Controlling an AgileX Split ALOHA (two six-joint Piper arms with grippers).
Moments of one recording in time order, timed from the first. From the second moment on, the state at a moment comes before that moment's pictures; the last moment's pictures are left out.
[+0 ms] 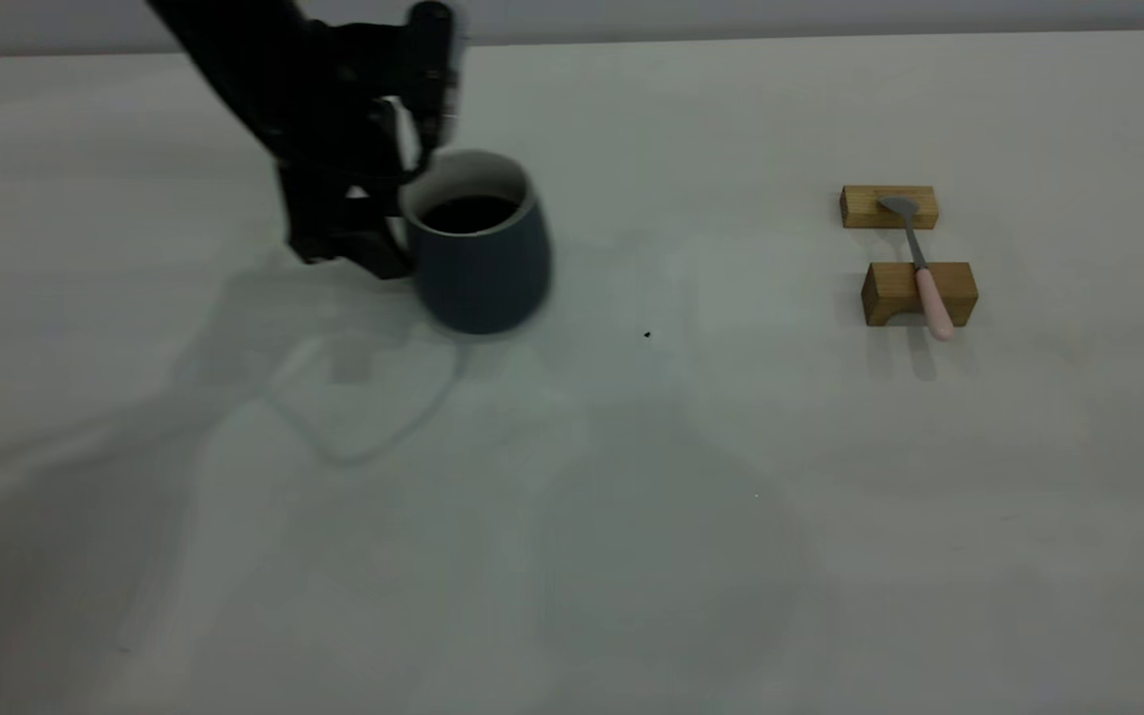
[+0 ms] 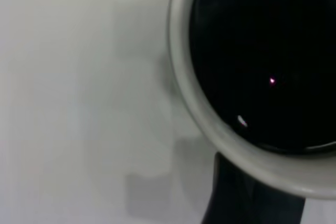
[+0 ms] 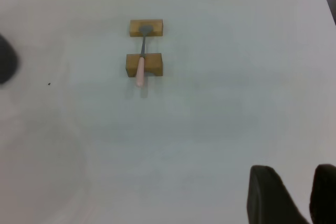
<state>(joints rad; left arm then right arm) -0.30 2.39 -1.48 -0.42 0.39 1.62 0.02 0.02 -0.47 0.01 1.14 0.05</state>
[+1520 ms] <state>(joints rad) -0.37 1.77 -1.48 -0.48 0.78 0.67 0.02 0.02 -0.47 0.01 1.14 0.05</state>
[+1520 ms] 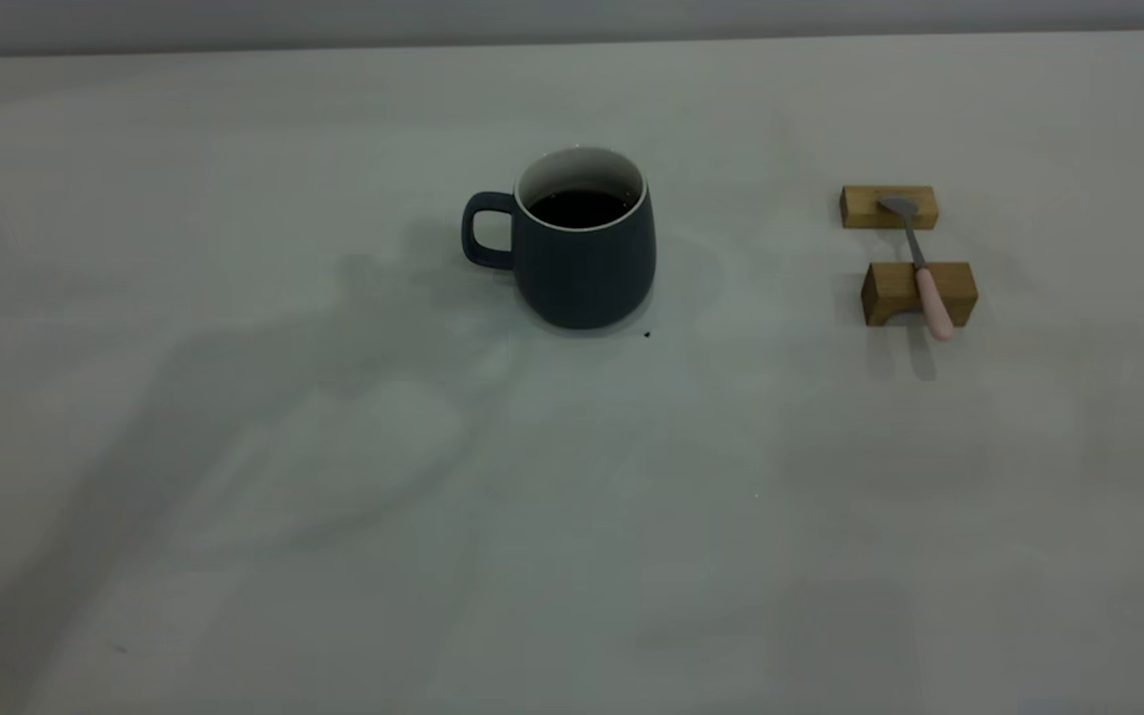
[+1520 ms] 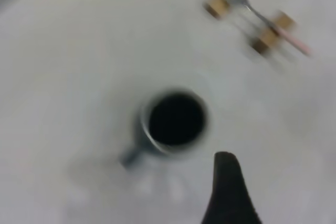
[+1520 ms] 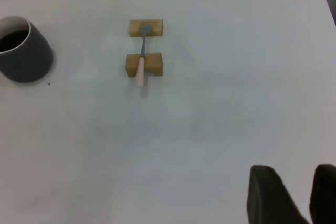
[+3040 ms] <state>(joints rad) -0.37 0.87 -0.76 -0.06 1.13 0.12 0.02 0.02 -0.47 0.01 1.14 0.05</state>
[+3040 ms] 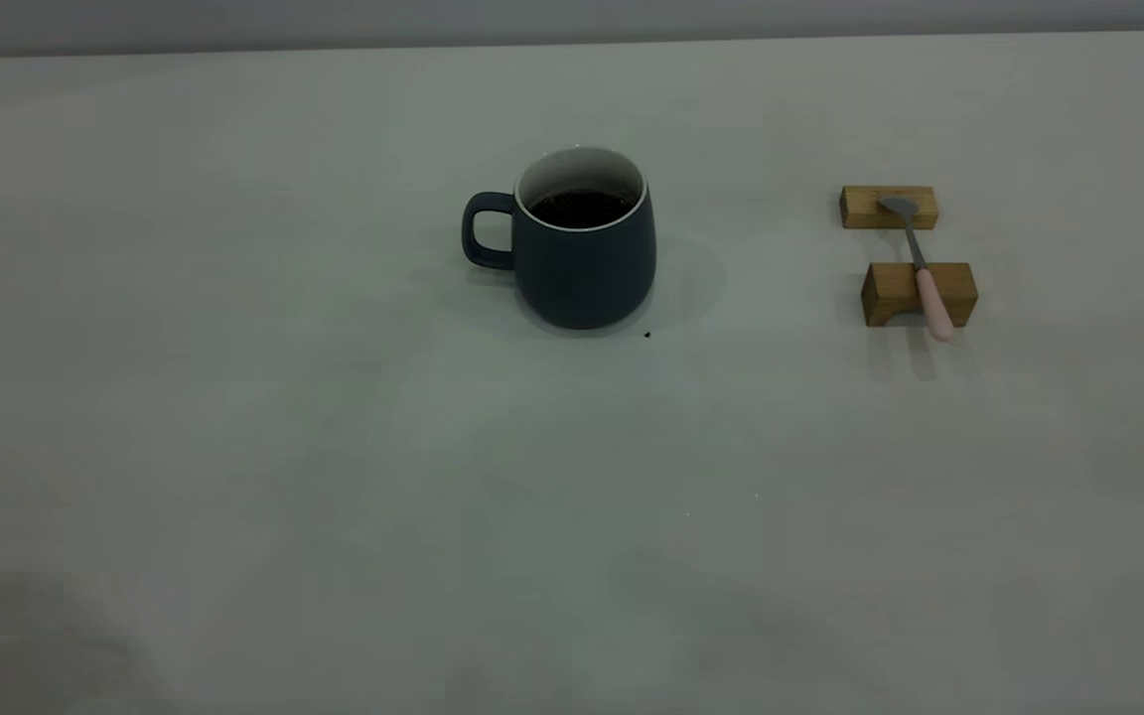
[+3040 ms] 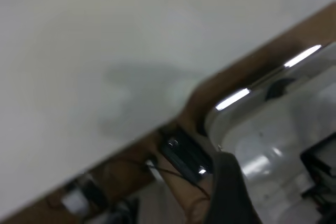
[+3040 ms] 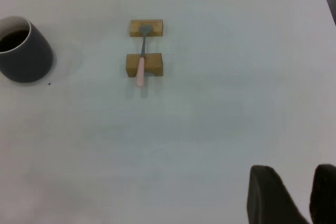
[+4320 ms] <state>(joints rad) -0.11 -0.02 -0.49 0.00 1.13 -0.01 0.02 0.05 -0.48 0.13 1.12 0.02</state>
